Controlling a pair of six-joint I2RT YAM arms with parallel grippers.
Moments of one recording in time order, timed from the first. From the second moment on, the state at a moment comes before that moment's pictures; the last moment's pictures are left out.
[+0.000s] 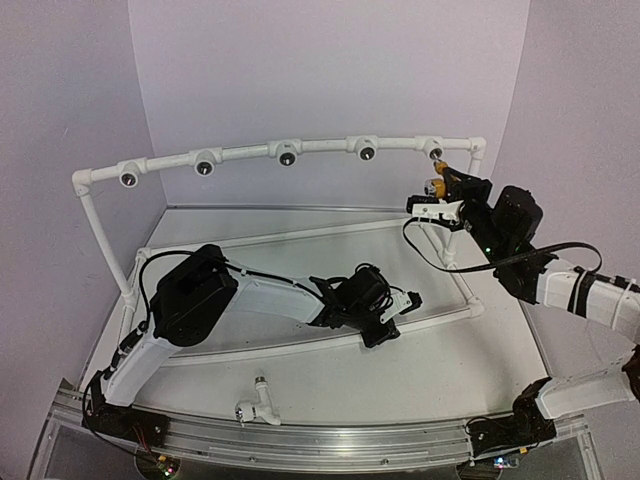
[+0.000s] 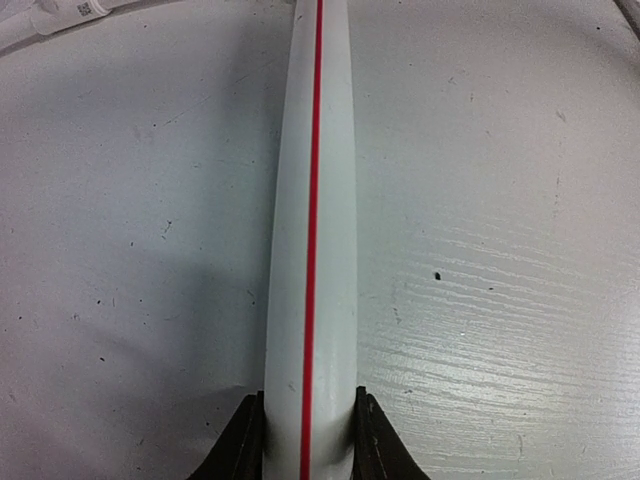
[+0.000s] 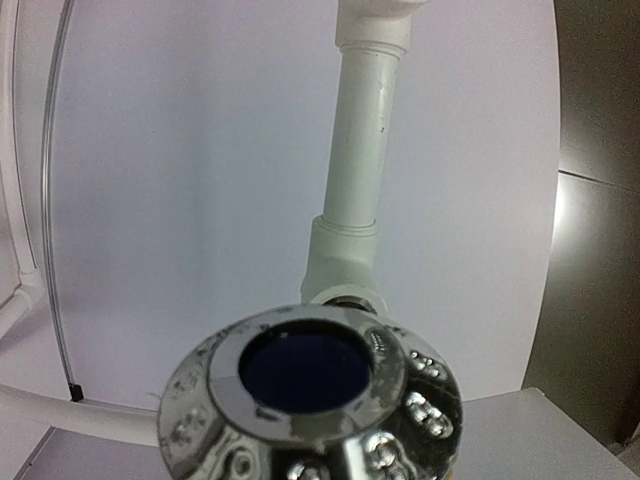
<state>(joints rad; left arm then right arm) -1.12 2.45 1.81 -0.11 0.15 0.17 0.52 1.20 0.81 0.53 0.25 -1.72</state>
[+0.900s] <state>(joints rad) -1.12 2.45 1.80 -0.09 0.16 0.17 0.52 1.29 0.89 0.58 0.28 -1.70</state>
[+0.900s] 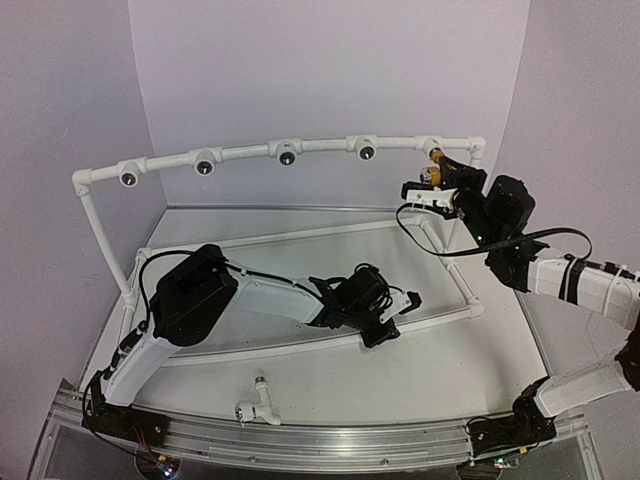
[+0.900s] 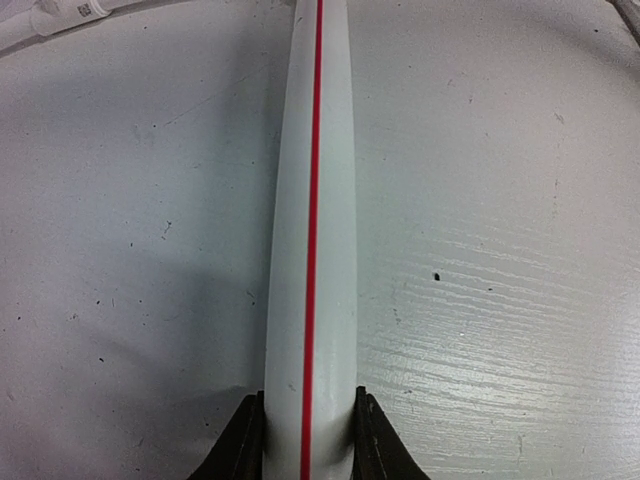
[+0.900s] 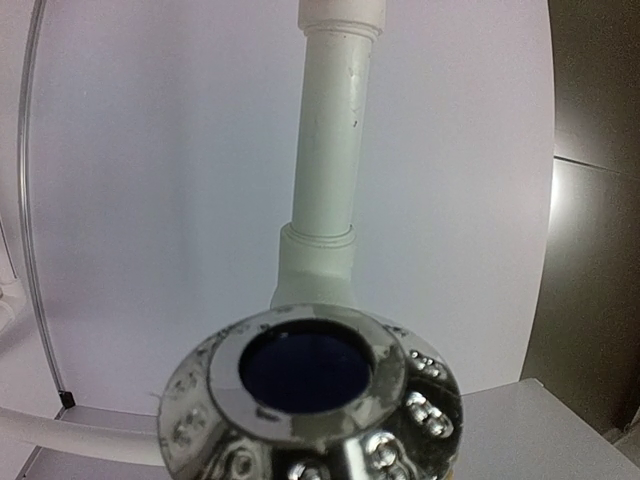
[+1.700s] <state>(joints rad) -1.12 2.45 1.79 -0.07 0.15 0.17 0.53 1.31 0.96 0.49 0.33 -1.57</state>
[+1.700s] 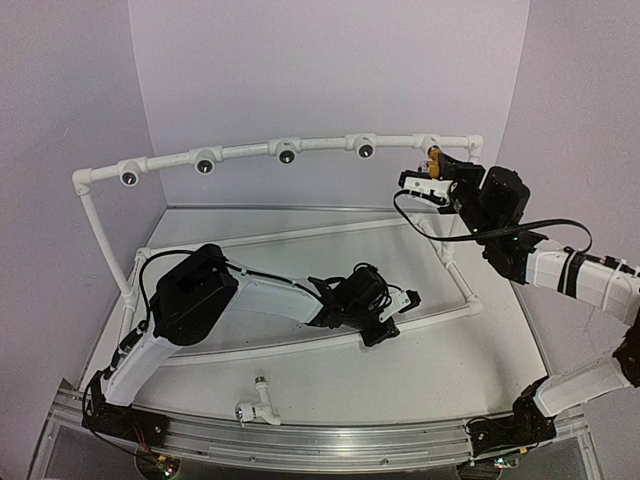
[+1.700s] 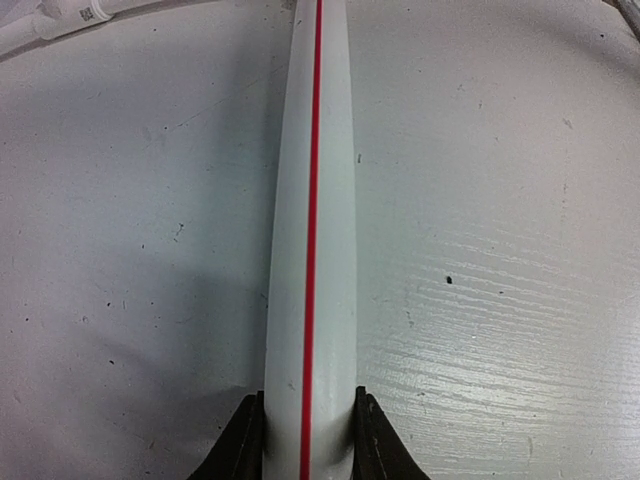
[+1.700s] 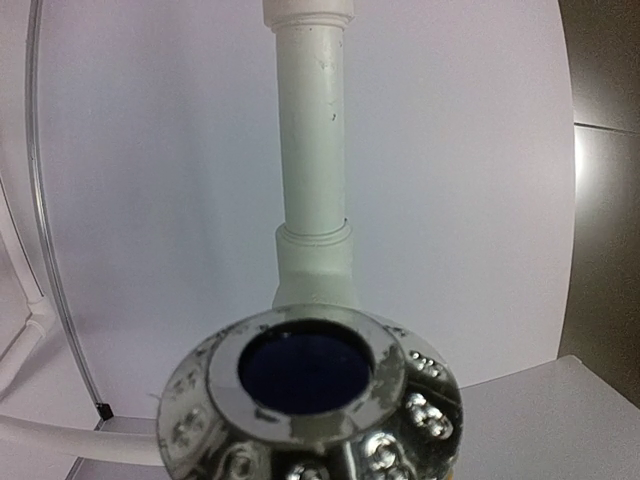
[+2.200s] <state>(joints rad) -1.12 2.45 1.78 -0.06 0.14 0.18 0.55 1.36 0.98 0.52 0.39 -1.50</state>
